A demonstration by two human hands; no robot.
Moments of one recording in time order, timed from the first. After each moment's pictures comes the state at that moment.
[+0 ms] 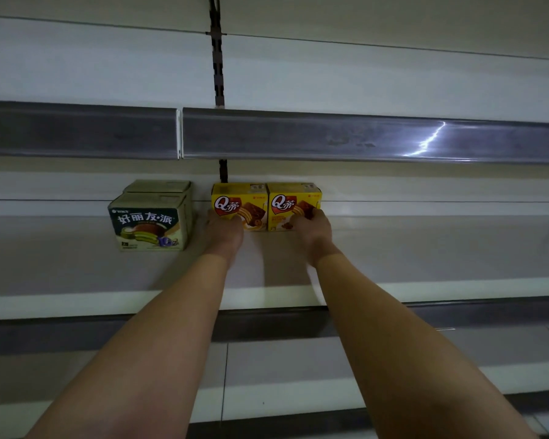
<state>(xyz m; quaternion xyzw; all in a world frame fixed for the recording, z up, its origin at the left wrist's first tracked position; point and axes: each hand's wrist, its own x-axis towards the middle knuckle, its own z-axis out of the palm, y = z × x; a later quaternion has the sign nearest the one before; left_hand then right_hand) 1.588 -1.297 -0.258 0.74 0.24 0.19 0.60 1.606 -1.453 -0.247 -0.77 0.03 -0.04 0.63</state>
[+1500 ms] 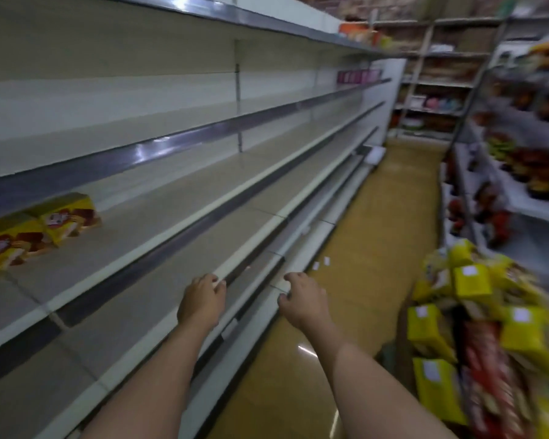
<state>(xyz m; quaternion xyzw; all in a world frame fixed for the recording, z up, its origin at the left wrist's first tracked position) 1.292 -1.467 -0.252 0.92 -0.23 -0.05 0.30 1.153 -1.603 -0.239 -0.92 0.34 -0.08 0.20</state>
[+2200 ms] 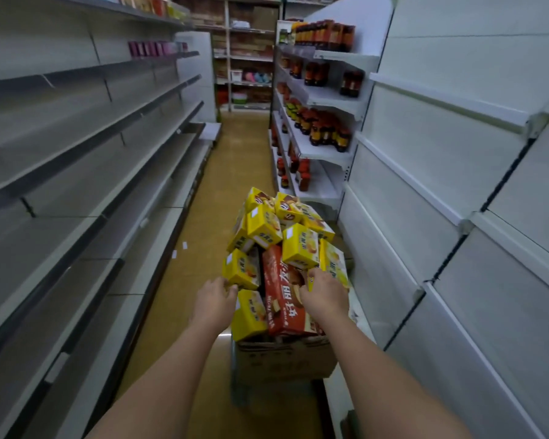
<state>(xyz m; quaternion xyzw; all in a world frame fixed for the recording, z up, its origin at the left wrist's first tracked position) 0.962 -1.656 -0.277 0.80 -0.50 -0.20 0.26 0.764 -1.707 -0.256 -0.71 0.67 -0.14 0.16</state>
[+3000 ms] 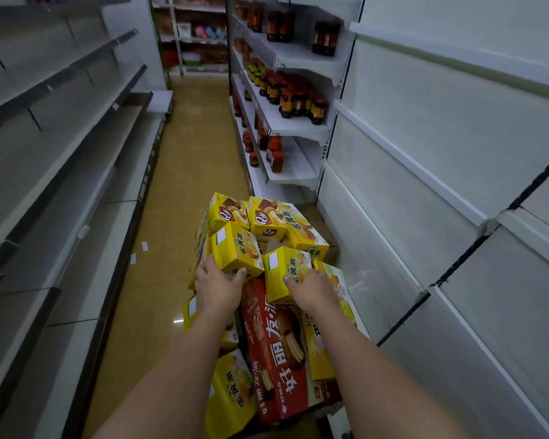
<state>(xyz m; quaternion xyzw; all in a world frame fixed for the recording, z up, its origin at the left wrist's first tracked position) 0.951 -1.882 -0.309 0.81 -0.43 -0.27 0.30 0.786 -1.896 -0.300 -0.61 0.75 -0.06 0.25</state>
